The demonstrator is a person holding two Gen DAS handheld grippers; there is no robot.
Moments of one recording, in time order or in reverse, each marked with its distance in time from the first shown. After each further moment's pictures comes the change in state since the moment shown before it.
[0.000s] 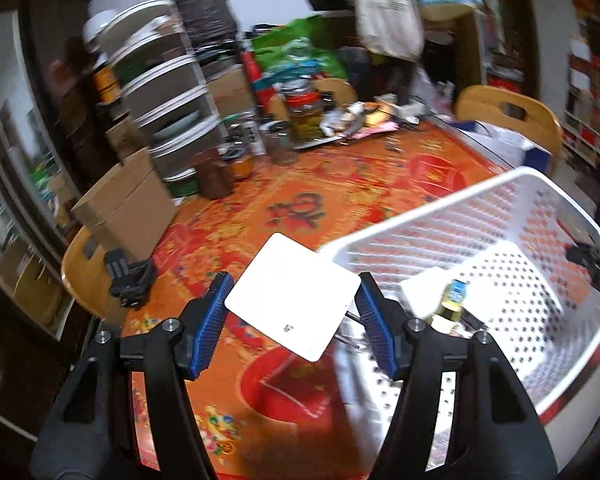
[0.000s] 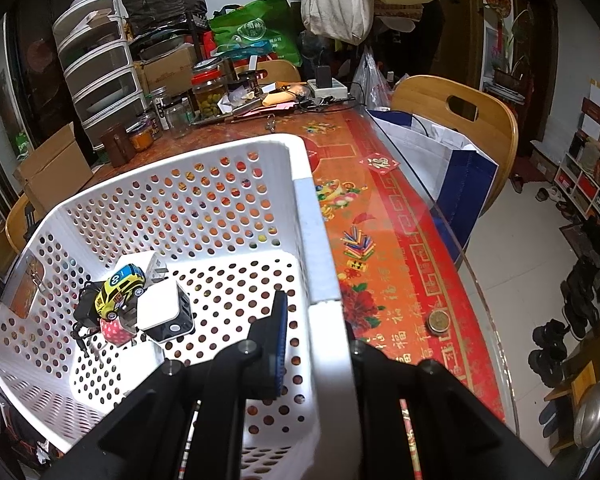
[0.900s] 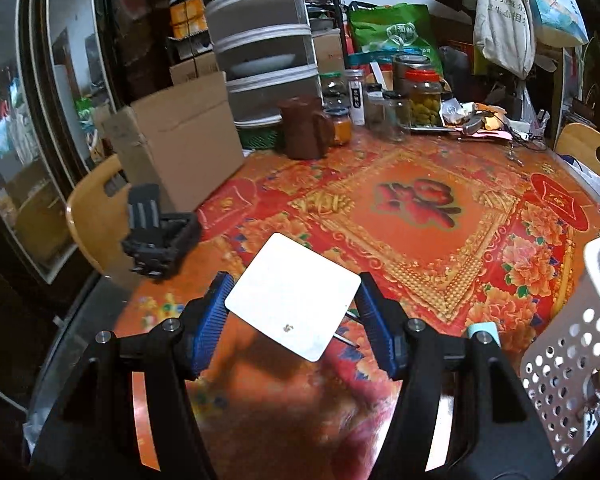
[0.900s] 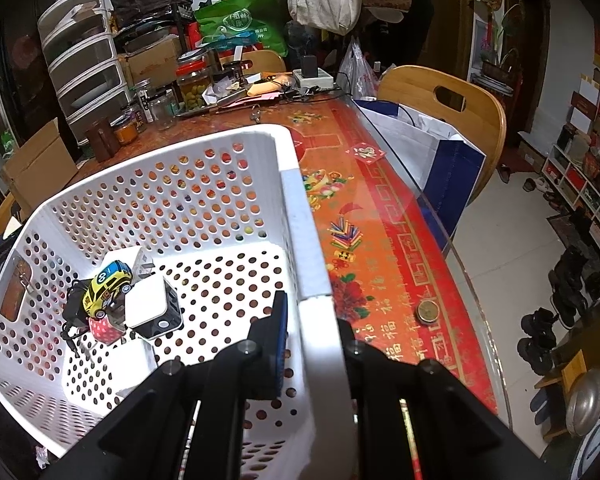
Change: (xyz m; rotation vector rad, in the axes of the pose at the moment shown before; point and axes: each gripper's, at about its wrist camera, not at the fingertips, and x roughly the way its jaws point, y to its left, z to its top) left arm 0.161 0.153 -0.055 -0.280 0.014 0.171; right arm 0.004 -0.001 0.001 0.013 0.038 -0.049
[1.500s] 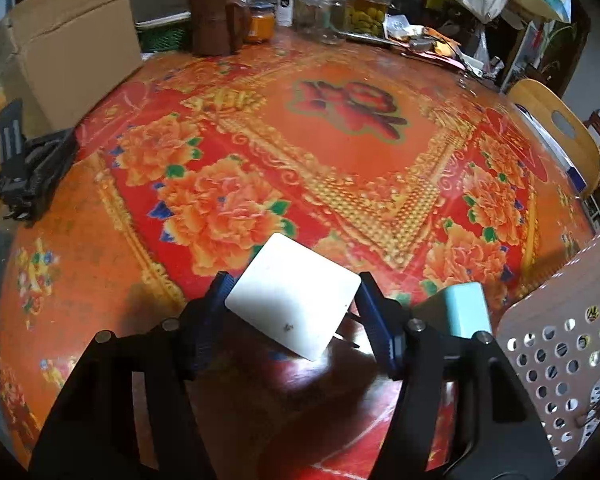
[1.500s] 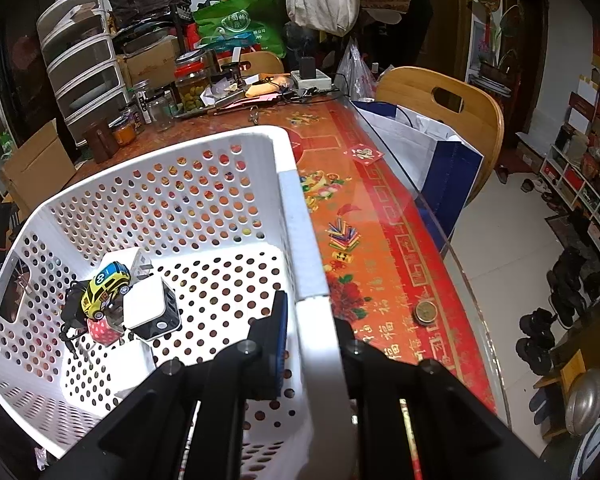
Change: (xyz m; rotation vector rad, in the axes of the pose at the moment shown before) left arm 0.088 -0.032 -0.023 0.005 0.322 -0.317; right arm -0.001 0.001 0.002 0.003 -0.001 -0.014
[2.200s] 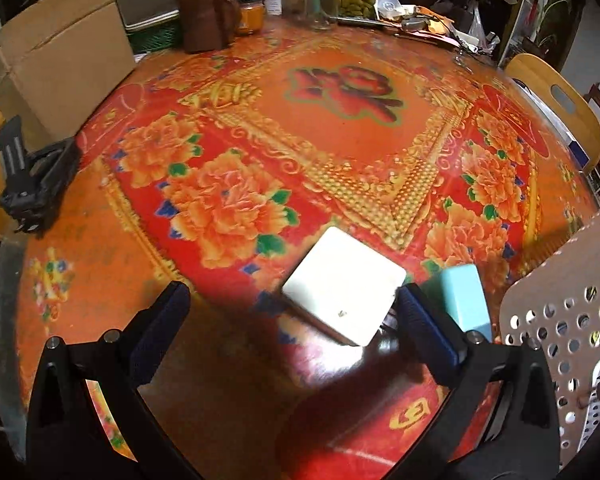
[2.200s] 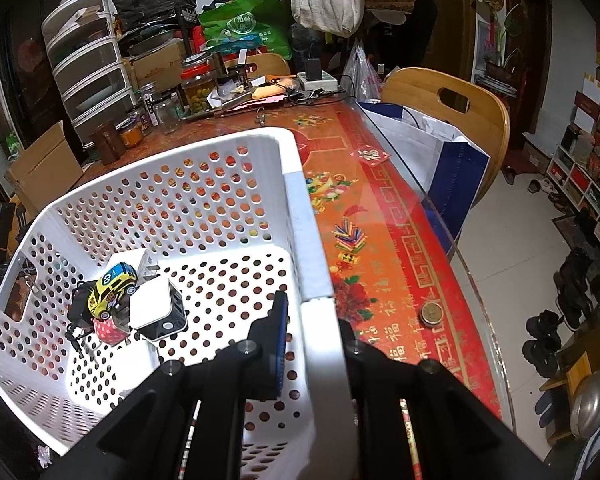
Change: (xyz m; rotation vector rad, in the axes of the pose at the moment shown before) left arm 0.003 -0.006 0.003 0.076 0.079 0.010; right arm 0.001 0.001 -0.001 0.000 -0.009 0.031
